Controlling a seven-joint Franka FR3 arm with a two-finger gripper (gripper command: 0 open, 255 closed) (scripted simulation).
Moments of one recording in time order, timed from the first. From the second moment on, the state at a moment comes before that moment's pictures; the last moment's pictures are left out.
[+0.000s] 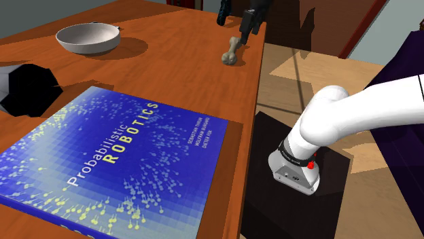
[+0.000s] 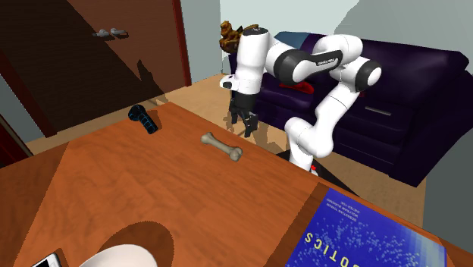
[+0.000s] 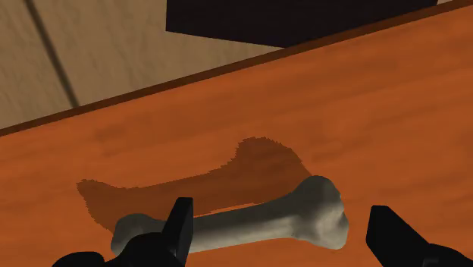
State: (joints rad) arm 0.00 -0.77 -0.04 -2.33 -0.09 1.65 -0.11
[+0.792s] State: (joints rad) arm -0.32 -0.47 0.09 -2.21 0.10 1.74 0.88
